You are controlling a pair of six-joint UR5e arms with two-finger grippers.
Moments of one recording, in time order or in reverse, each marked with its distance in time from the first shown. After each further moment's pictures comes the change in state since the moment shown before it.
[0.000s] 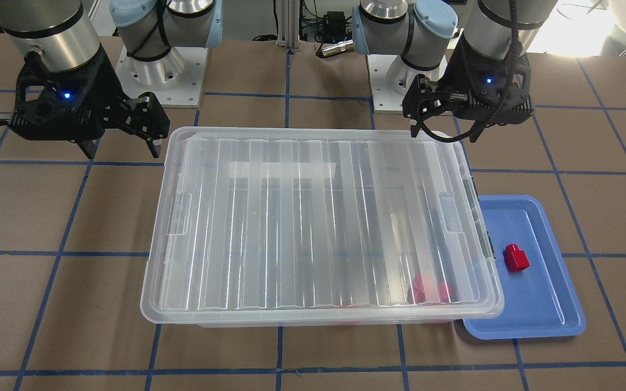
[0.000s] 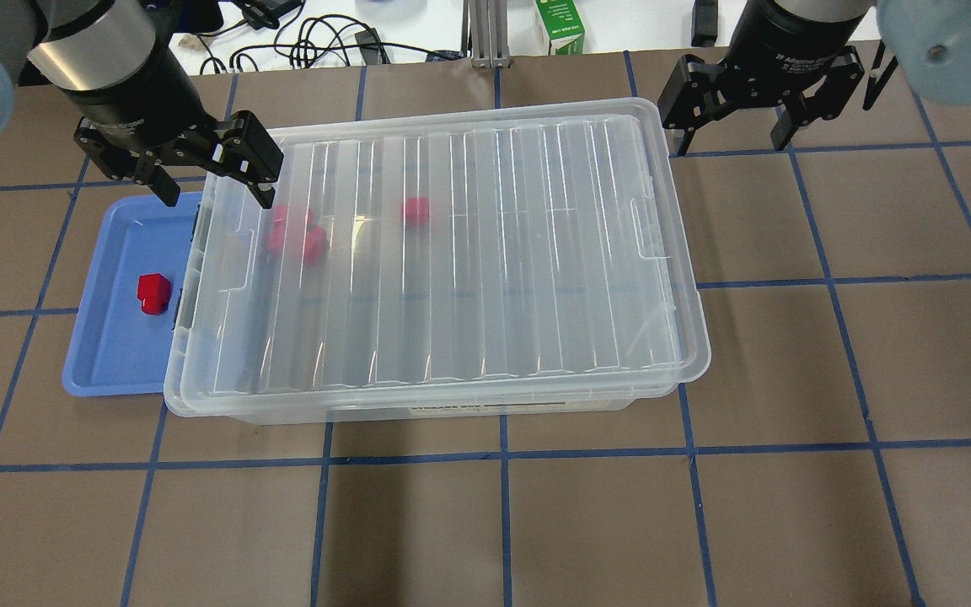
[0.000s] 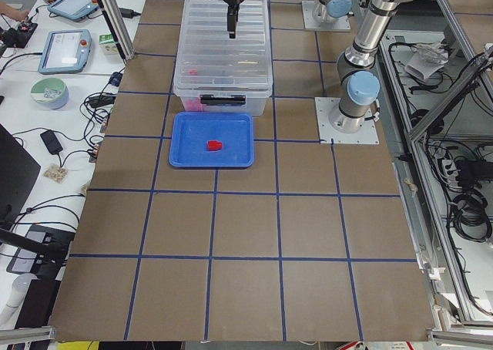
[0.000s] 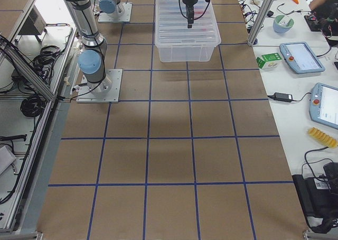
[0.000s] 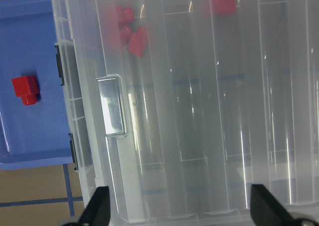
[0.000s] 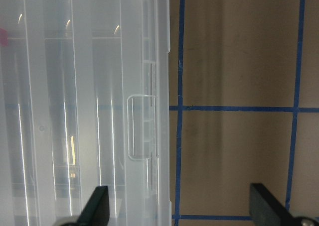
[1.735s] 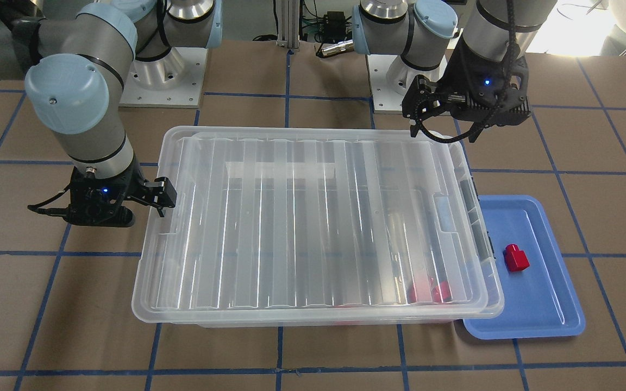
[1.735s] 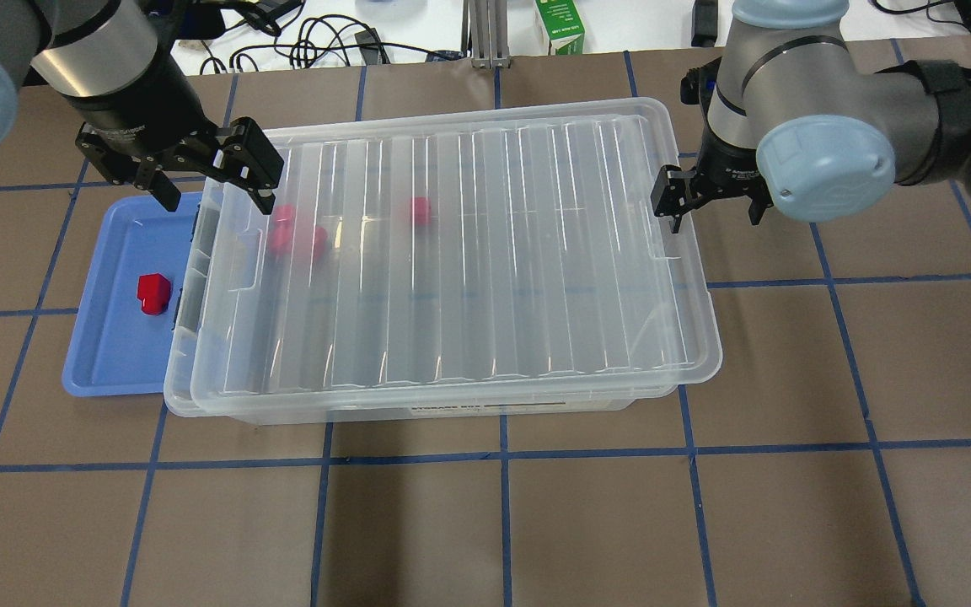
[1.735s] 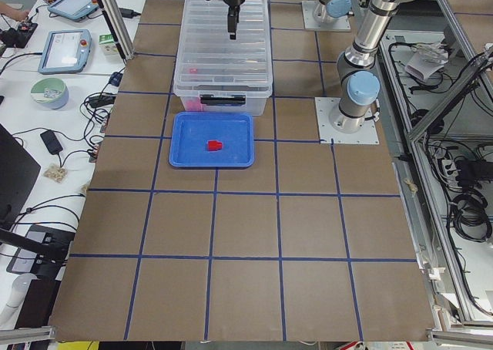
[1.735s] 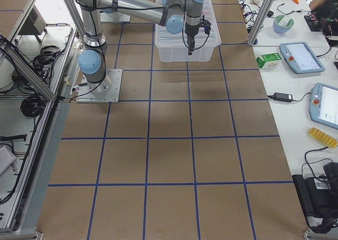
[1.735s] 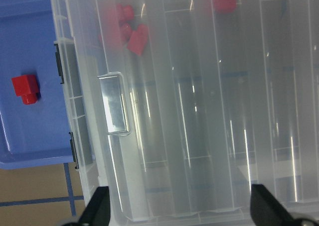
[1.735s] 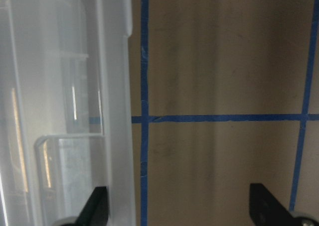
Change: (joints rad) left arm 0.003 0.003 -0.015 0.000 0.001 0.030; right arm -0.012 0.128 0.249 -0.305 -0.142 -0.005
